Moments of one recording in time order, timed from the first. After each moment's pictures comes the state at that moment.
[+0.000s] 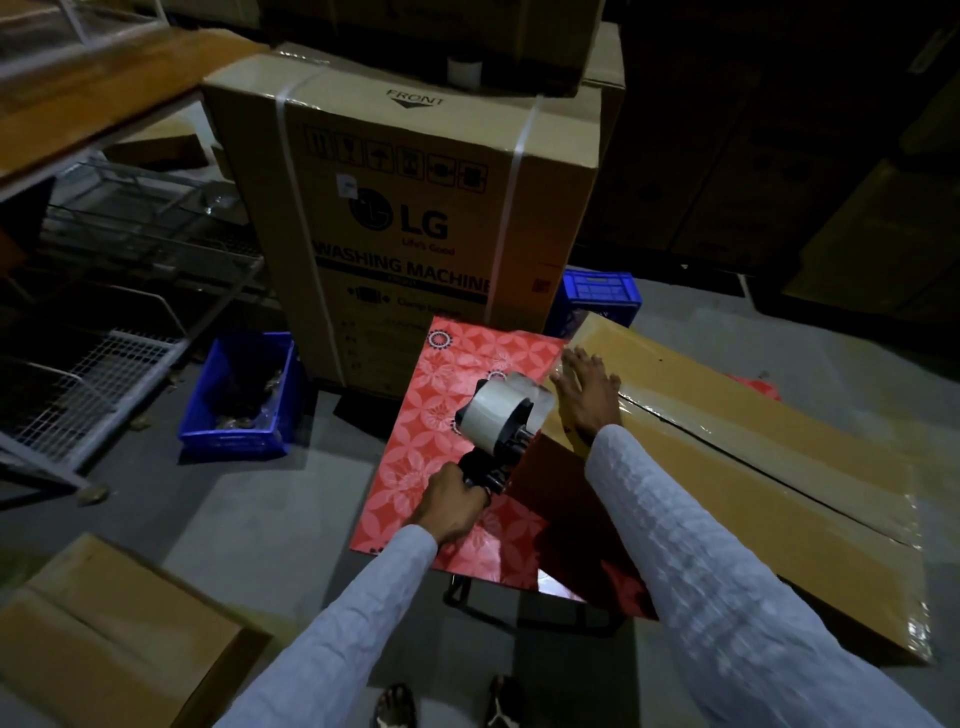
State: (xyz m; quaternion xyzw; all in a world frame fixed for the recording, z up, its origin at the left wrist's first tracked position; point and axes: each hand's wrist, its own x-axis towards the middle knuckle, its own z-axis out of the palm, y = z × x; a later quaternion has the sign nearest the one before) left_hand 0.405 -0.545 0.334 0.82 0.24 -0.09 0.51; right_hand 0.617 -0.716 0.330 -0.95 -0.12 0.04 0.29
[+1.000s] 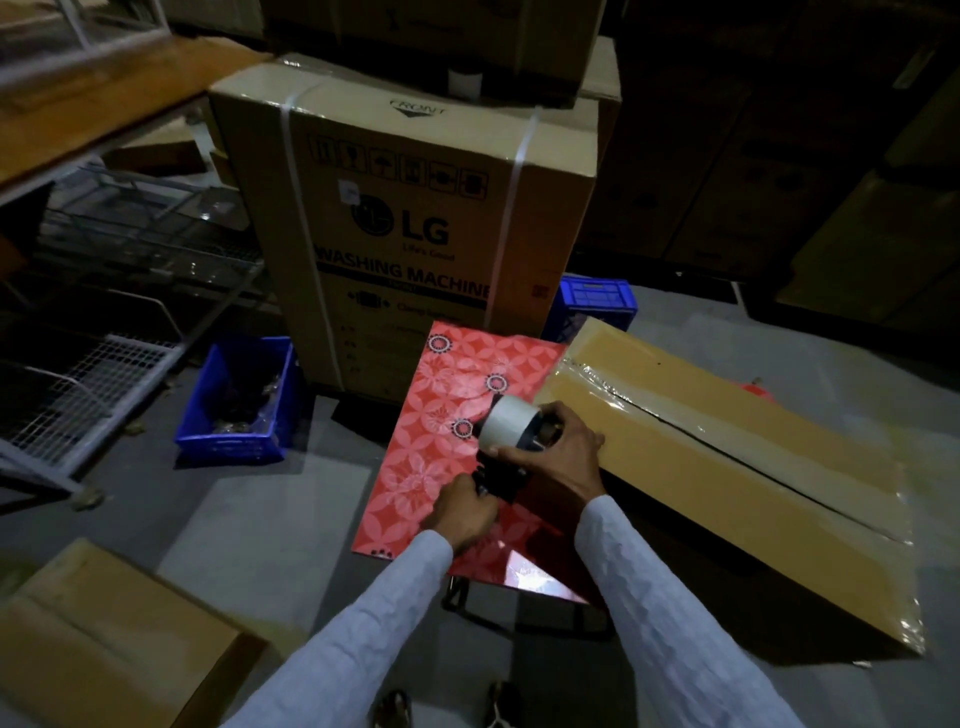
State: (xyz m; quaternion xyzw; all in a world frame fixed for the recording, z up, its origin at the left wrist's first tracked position) left_hand 0.399 -0.559 0.332 0.82 0.24 -0.12 0.50; right_hand 0.485 -0.699 0.377 -0.90 -0.07 0.03 0.43
